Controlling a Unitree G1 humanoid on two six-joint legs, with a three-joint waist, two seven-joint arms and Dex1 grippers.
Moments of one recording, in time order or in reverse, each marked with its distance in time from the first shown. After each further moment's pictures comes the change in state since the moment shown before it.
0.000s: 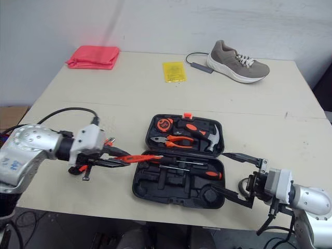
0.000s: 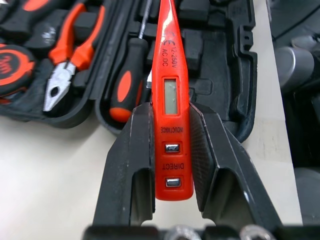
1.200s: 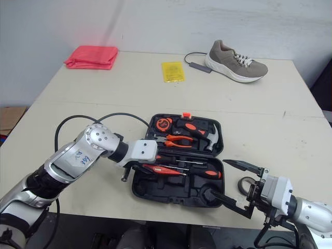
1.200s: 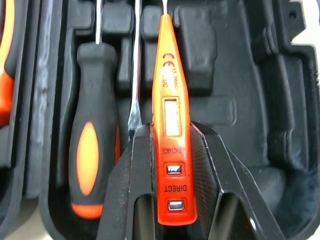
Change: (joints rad) left arm -0.277 -0.166 -0.448 -0.028 0.350 0.247 0.037; right arm 0.150 0.004 -0.035 -0.150 -0.035 0.071 -0.133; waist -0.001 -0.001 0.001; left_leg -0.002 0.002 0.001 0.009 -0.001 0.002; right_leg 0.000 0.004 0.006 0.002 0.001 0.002
